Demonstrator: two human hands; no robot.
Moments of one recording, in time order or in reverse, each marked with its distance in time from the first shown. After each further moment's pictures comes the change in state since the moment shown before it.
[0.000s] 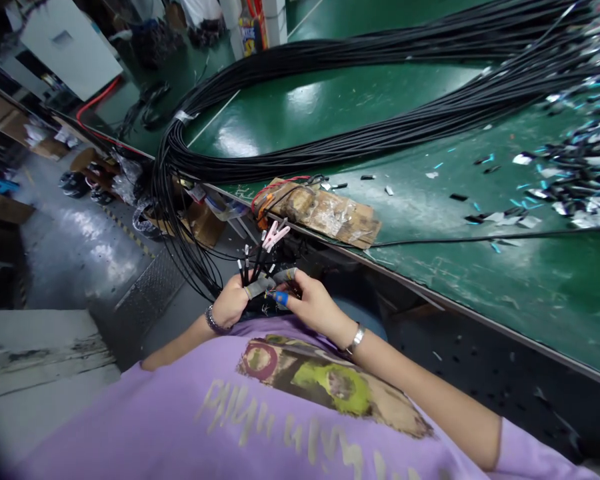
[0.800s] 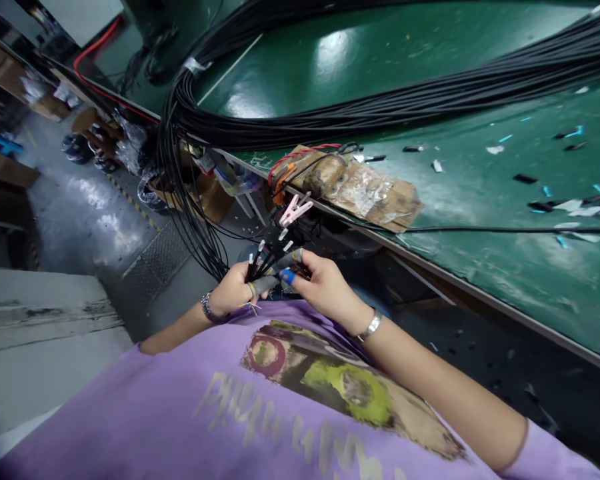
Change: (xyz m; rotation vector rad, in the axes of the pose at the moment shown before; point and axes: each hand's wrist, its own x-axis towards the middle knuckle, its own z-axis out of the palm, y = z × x) left_hand -0.023 0.000 -0.013 0.327 -0.129 -0.035; right_hand -0.001 -0.010 0.000 -0.267 -0.099 -0.136
